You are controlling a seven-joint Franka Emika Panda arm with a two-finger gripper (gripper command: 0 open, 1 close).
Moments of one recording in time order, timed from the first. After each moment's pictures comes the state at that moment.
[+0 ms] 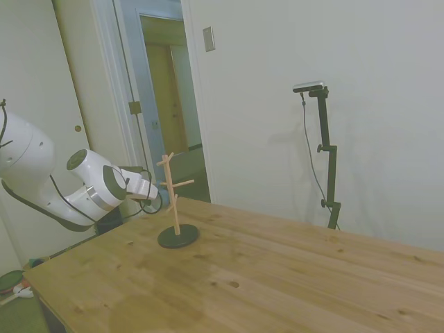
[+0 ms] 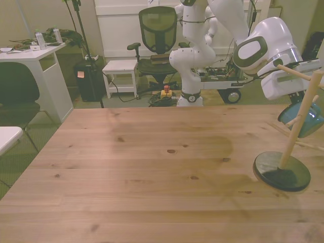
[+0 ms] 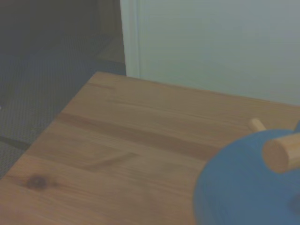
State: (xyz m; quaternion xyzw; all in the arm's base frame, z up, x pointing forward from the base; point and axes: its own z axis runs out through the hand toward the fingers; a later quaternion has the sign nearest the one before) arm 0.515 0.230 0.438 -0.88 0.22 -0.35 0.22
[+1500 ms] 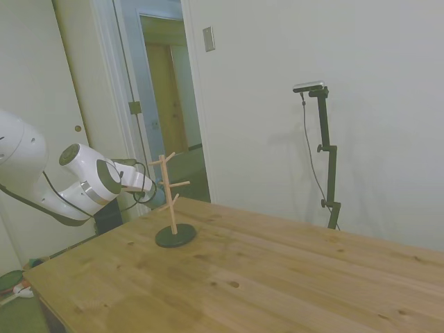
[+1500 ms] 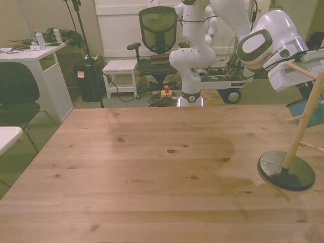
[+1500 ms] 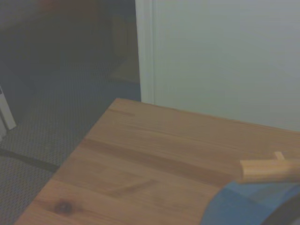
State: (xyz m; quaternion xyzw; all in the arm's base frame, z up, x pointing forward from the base) arm 0.508 0.246 0.462 -0.88 0.21 -0.36 0.24
